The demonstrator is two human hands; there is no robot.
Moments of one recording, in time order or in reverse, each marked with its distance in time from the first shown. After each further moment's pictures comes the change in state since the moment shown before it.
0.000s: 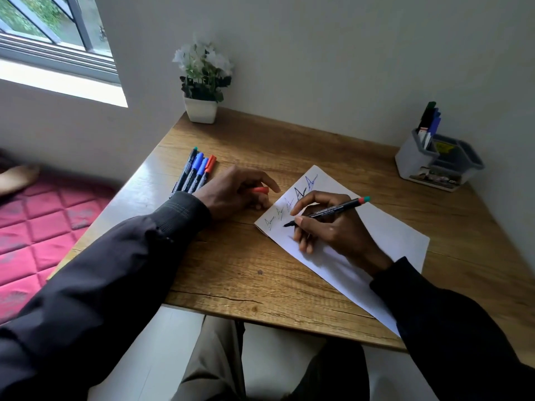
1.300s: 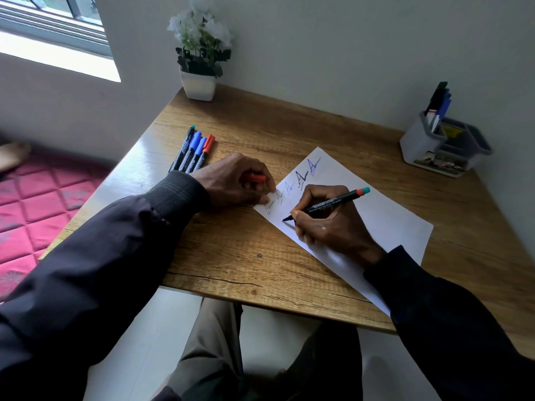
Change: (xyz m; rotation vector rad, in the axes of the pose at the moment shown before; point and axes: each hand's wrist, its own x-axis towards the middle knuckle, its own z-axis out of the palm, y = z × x) left_hand -0.001 -0.001 -0.001 0.149 -0.187 -0.078; right_hand -0.010 -0.002 0.017 -0.127 0.051 -0.006
